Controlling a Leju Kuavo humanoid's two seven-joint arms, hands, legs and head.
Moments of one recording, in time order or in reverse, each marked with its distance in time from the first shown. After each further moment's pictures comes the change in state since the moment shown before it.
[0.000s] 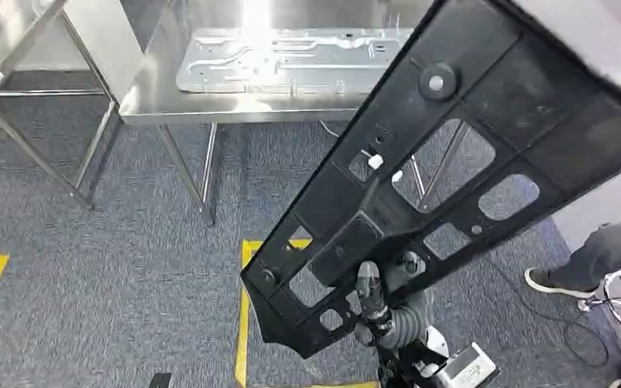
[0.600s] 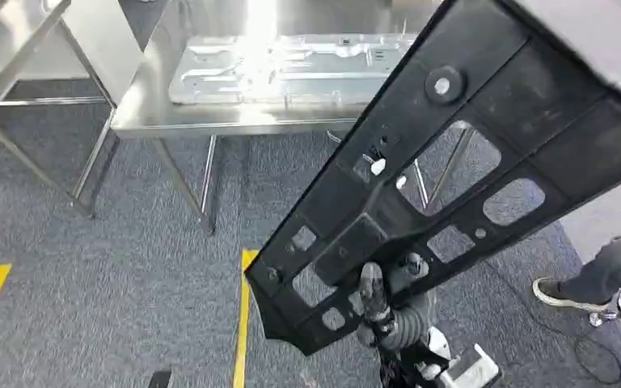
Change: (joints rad) left arm -0.007 0.003 -0.001 0.000 -0.002 -0.004 0.008; right arm 0.004 0.003 0.000 0.005 -0.001 0.002 -0.013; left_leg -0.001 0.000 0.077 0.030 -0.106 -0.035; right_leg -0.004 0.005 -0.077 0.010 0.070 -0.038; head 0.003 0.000
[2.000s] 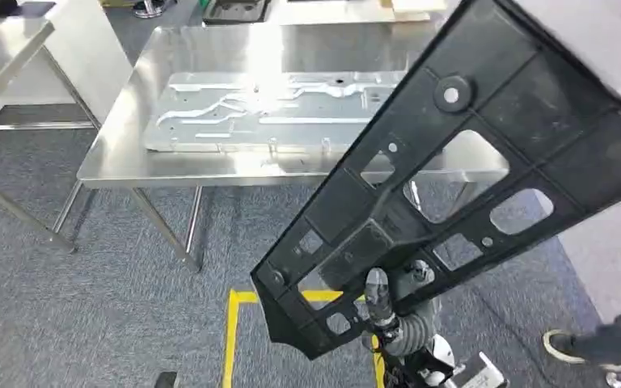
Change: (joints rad) left arm 0.012 0.009 -0.008 0.007 0.003 -0.001 0.012; right arm 0.011 0.007 -0.002 0.013 0.003 0.008 -0.004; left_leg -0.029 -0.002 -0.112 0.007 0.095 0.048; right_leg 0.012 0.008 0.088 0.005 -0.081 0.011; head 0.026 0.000
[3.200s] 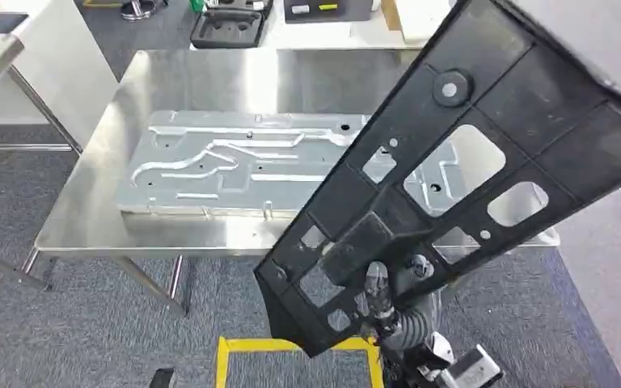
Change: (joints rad) left arm -0.011 -0.005 -0.011 0.001 -0.001 0.011 0.033; right arm -0.009 0.005 -0.005 0.009 0.005 -0.039 0.022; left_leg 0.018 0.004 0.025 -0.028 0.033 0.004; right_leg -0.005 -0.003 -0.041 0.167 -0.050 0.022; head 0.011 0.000
